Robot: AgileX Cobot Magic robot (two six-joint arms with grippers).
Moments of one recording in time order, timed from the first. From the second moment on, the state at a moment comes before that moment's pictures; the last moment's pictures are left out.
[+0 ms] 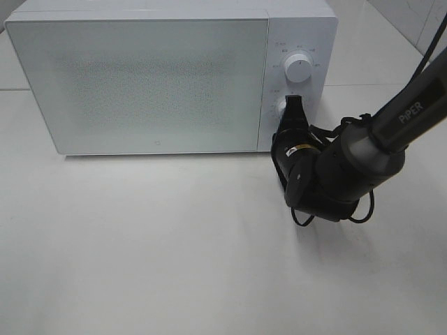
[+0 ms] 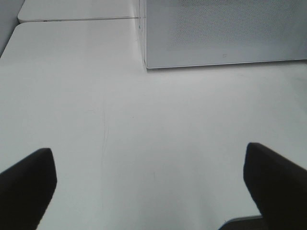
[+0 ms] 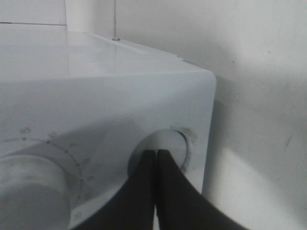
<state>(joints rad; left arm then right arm) -0.03 0.00 -0.52 -0.09 1.08 0.07 0.60 2.17 -0.90 0.81 -0.97 1.27</state>
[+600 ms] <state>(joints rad) -0.03 0.00 -0.52 -0.09 1.08 0.07 0.61 2.21 -0.95 0.88 -0.99 1.21</state>
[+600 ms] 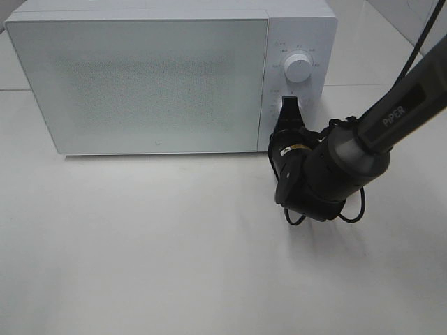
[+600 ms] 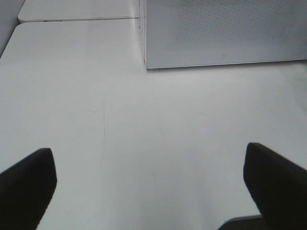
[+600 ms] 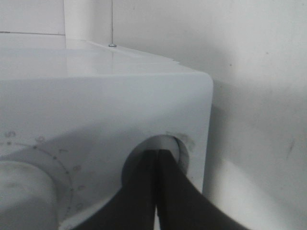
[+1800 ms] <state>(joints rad) -0.03 0.00 -0.52 -0.09 1.08 0.07 0.58 2.09 -0.90 0.86 -0.83 1.16</state>
